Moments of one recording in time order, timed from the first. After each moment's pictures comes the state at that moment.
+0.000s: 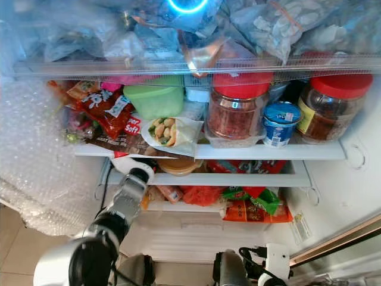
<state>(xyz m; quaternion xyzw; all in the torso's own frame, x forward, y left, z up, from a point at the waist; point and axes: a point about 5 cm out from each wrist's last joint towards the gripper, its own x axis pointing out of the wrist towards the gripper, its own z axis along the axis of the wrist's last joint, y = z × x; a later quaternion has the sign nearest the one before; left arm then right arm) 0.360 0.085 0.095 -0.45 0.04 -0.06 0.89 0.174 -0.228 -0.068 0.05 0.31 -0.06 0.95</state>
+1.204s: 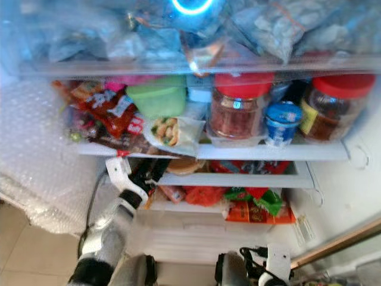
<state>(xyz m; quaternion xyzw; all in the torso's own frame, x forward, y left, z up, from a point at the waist) 0.303 0.086 0.102 -0.27 -0.03 -0.21 0.94 0.173 -0.230 -0.068 0.05 0.32 -0.06 0.94</state>
